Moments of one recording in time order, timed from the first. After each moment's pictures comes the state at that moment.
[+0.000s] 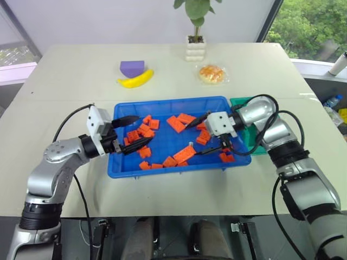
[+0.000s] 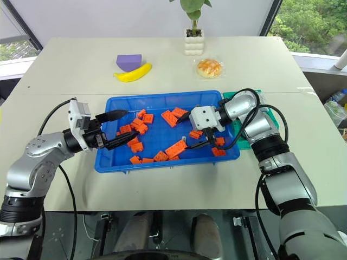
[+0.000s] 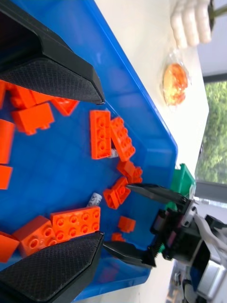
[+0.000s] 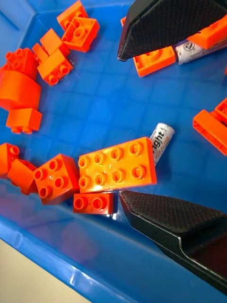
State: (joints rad) left arm -0.26 0.62 0.13 -0.22 -0.59 0.41 -0.94; right arm -0.88 -0.59 0.33 0.48 0.07 -0.27 1.53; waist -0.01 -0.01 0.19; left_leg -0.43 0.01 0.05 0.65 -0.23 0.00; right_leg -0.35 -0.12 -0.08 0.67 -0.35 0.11
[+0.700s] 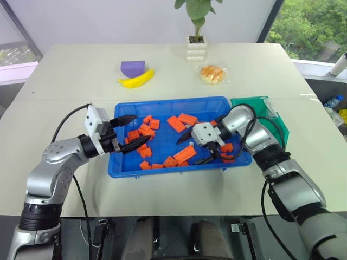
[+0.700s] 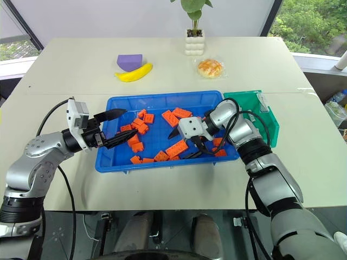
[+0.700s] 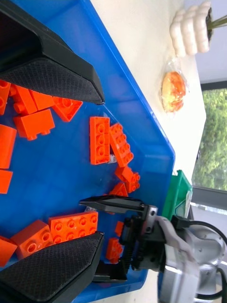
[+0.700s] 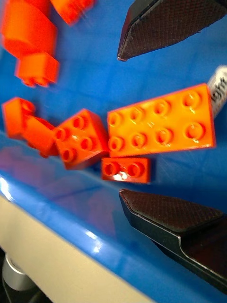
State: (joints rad) left arm -0.26 0.62 0.13 -0.22 -0.59 0.41 -0.92; right arm -0.89 -0.47 0.41 0.58 0.03 -0.20 1.59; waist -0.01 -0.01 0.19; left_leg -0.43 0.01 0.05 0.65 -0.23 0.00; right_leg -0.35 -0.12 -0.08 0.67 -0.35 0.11
